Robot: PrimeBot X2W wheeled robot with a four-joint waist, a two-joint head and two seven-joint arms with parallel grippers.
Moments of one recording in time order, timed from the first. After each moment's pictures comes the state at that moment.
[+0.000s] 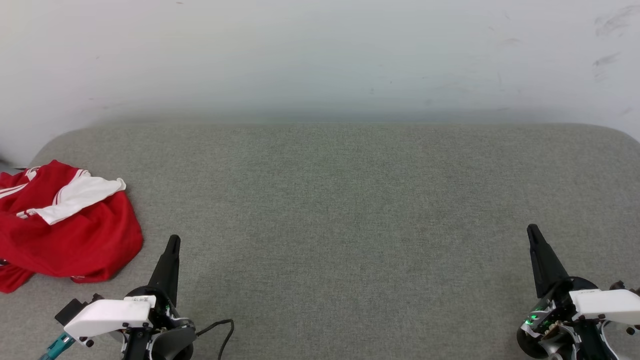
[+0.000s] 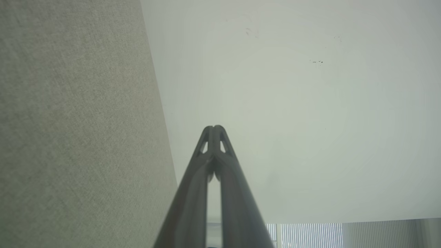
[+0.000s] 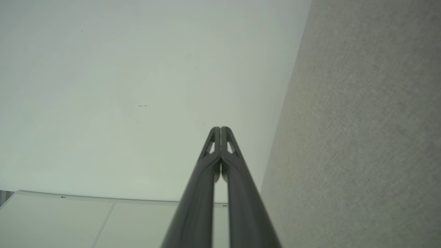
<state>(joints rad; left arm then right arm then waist) -0.11 0.05 0.11 0.25 -1.61 -0.13 0.11 -0.10 -0.05 -0.11 0.25 1.62 0.13 0.12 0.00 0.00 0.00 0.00</state>
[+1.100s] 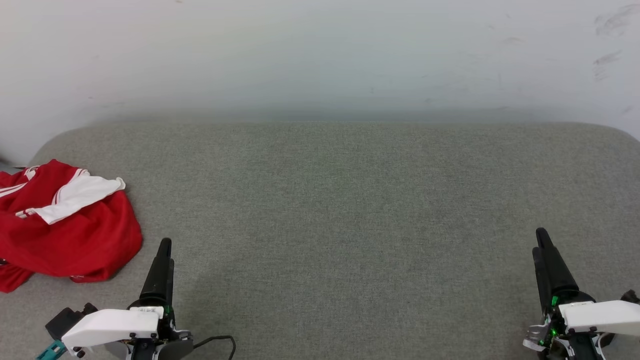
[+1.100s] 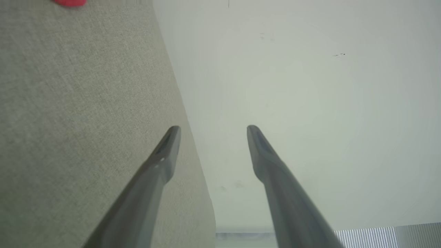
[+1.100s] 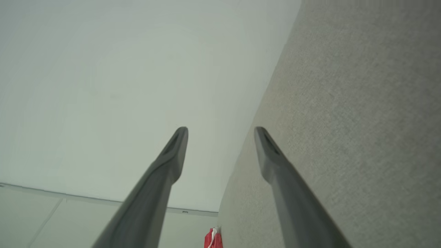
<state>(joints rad) -0.07 0.05 0.12 0.24 -1.45 -0.13 0.04 -0.06 -0.05 -0.11 0.23 1.42 0.13 0.05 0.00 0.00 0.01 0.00</state>
